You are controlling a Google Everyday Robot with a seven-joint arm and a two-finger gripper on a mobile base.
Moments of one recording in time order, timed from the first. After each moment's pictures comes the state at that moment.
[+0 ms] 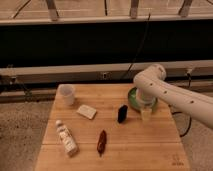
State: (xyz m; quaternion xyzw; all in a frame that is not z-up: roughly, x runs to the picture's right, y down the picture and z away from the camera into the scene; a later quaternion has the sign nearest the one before) arm 0.199 0.100 0.759 -0.29 0.02 -0.08 0.95
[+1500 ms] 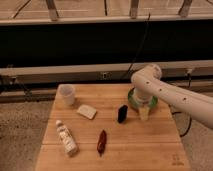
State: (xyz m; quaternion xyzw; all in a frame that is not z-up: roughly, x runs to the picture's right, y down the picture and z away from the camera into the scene) arm 0.193 0.097 0.786 -0.30 0.01 -0.10 0.95
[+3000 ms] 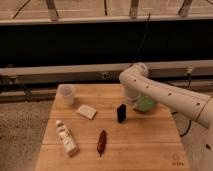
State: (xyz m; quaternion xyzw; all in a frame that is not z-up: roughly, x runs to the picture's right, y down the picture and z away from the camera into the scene) arm 0.136 0.093 0.799 -0.31 -0.03 -0.15 0.94
